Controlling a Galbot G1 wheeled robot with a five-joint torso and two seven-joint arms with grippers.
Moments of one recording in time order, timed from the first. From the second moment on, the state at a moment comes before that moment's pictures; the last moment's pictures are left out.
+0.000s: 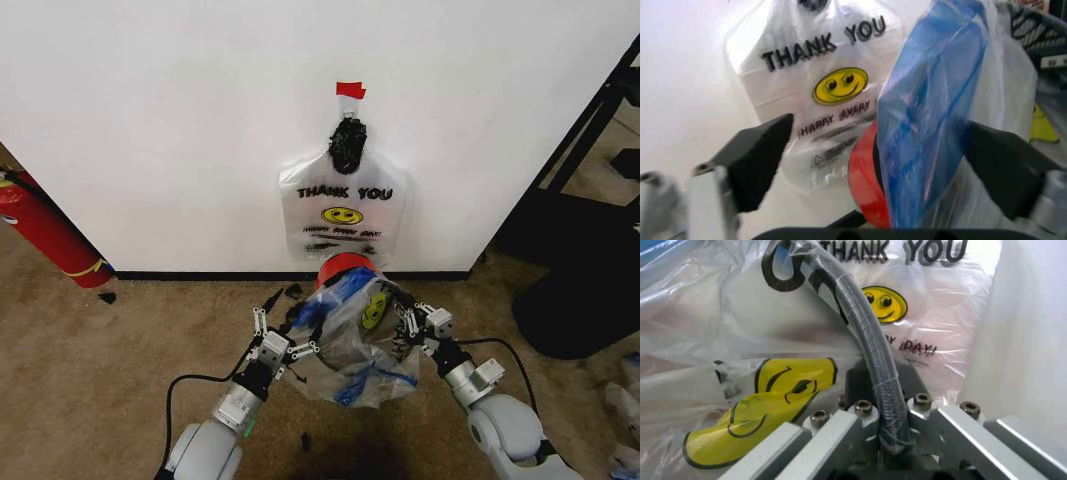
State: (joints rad) left arm 1.45 -1.24 -0.26 -2.01 0.12 -0.28 0.07; right arm -1.39 1.17 0.45 1.90 0.24 0.21 -0.28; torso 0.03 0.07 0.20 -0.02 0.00
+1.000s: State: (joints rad) left arm 1.43 -1.22 -0.24 -2.03 -0.17 -0.18 0.09; right arm -1.36 1.17 0.52 1.81 0.26 0.29 -0.51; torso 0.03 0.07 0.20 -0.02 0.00
